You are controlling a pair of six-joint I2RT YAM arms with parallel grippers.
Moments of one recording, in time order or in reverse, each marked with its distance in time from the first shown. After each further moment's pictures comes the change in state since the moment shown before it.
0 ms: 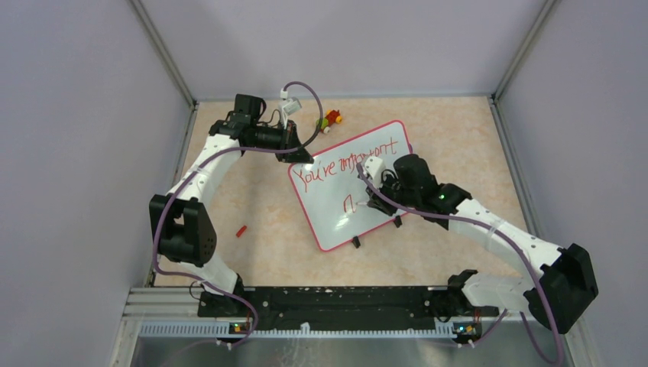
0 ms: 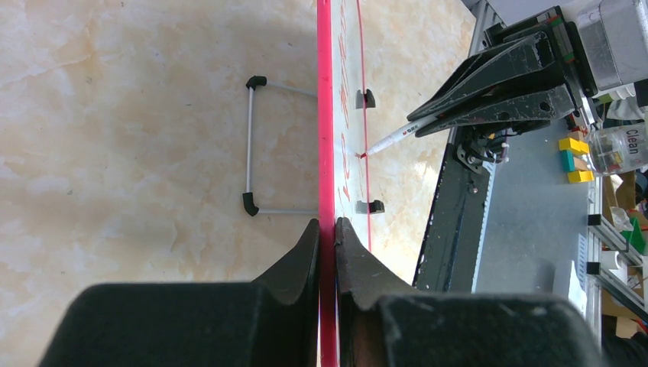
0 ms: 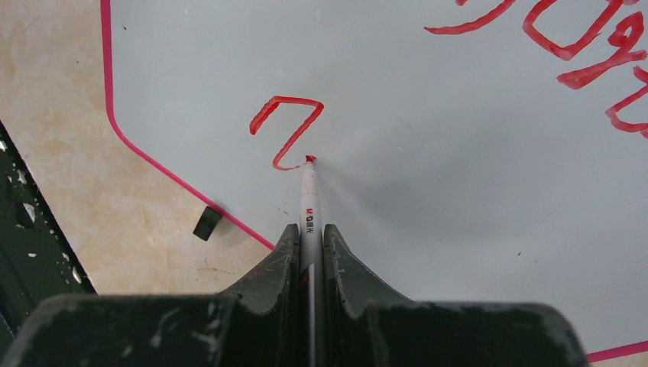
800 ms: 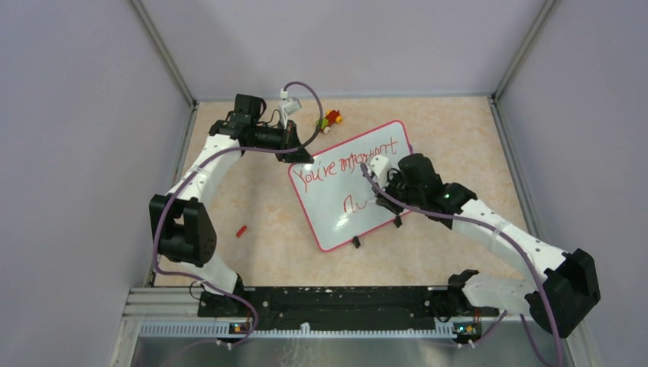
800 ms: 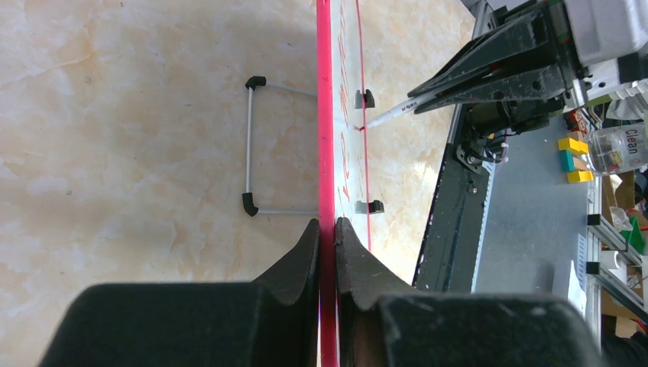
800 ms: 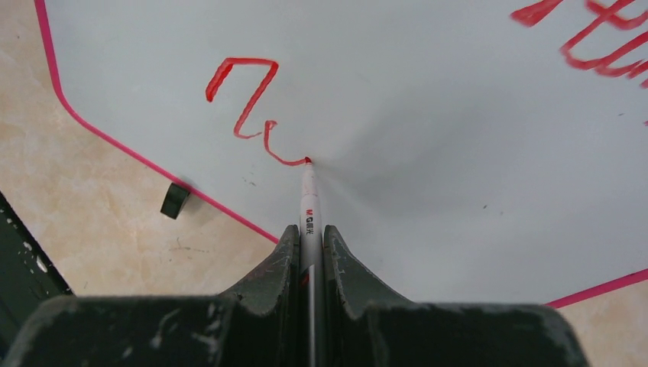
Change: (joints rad) left arm 0.000 0.000 0.000 0.000 0.001 0.000; right arm -0.028 -0.024 -0.006 -0.066 0.057 -0.024
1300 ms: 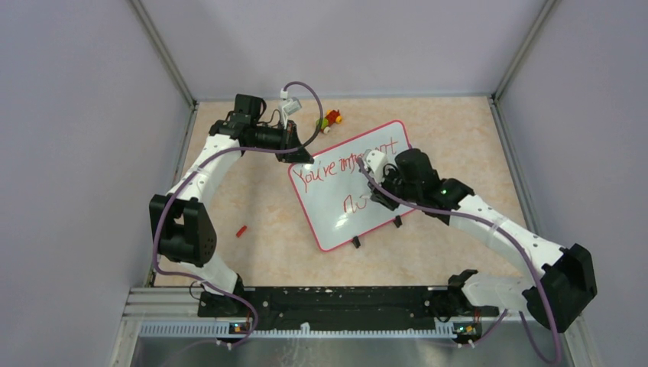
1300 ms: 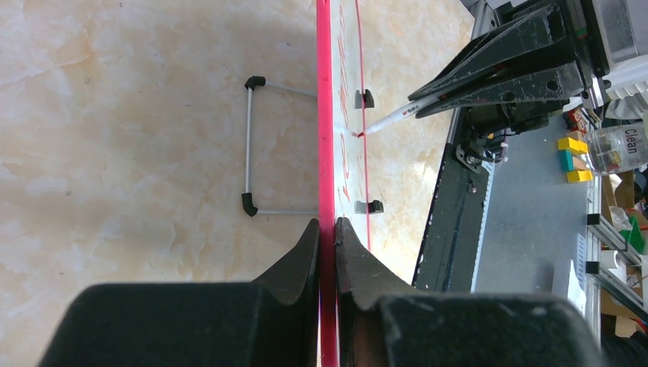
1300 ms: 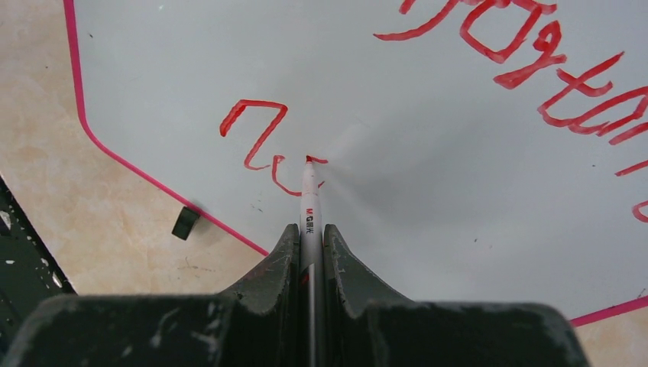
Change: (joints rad) left arm 0.000 0.000 0.000 0.000 0.002 0.000; right arm 0.009 0.032 0.065 0.014 -0.008 0.003
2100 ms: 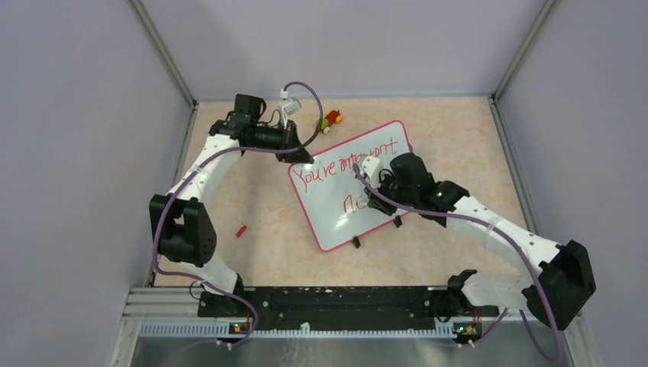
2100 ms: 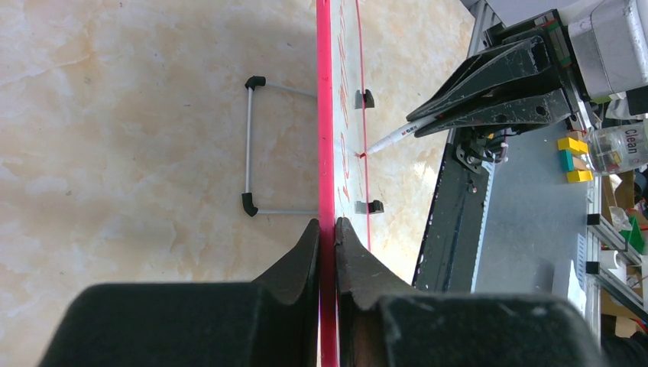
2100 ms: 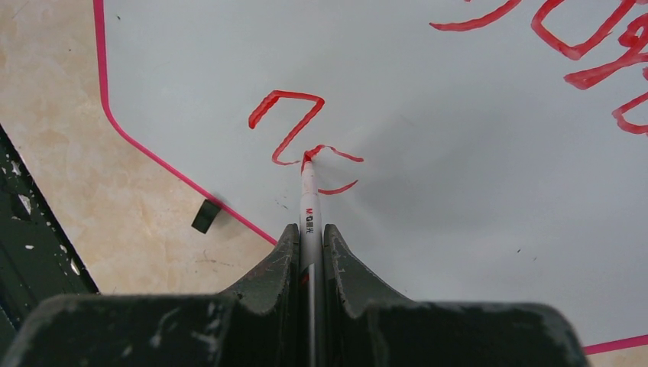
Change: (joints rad) left arm 0.000 0.000 0.000 0.000 0.000 0.000; right arm 0.040 0.016 -0.021 0.002 -0.022 0.012
